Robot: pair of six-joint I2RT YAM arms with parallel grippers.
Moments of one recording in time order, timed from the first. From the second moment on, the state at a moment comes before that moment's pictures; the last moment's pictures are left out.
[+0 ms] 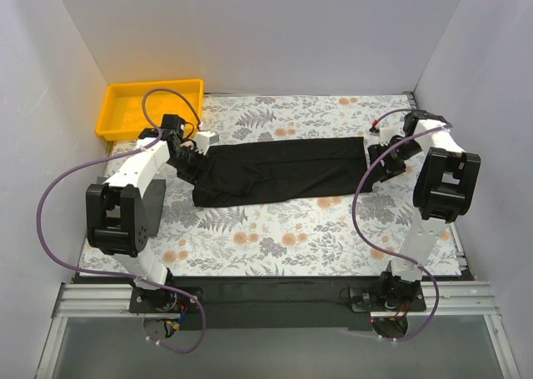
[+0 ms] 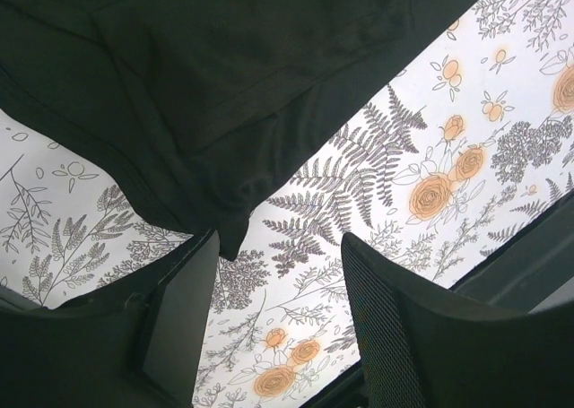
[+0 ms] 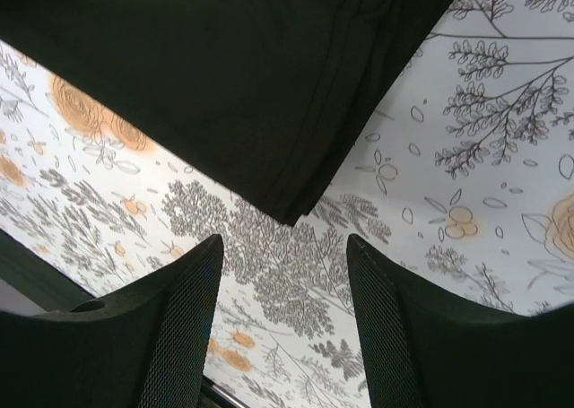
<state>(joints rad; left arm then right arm) -0.11 1.68 1.30 -0.93 0.47 0.40 -0.18 1.97 1.54 -1.11 -0.49 -0.61</state>
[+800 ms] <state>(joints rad) -0.11 1.73 1.24 -0.90 0.47 0.32 -0.18 2.08 1.56 -1.11 -0.57 -0.53</state>
